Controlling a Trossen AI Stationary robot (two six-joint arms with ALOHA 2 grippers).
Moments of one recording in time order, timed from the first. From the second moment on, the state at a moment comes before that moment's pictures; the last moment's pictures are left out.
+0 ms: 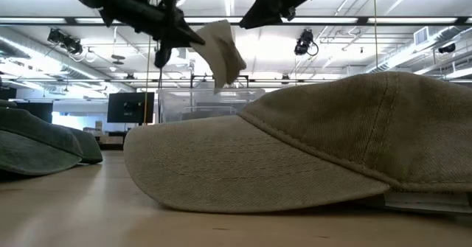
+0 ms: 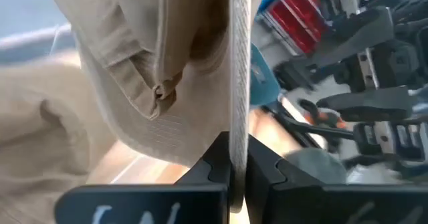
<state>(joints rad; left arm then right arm) 0.57 1.20 0.82 0.01 0.41 -0.57 -0.06 1.49 1.17 -0.06 0.40 -0.20</state>
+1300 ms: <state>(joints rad) 0.78 1.31 0.82 -0.16 0.87 0.12 -0.09 1.49 1.16 -0.11 0.40 -0.32</state>
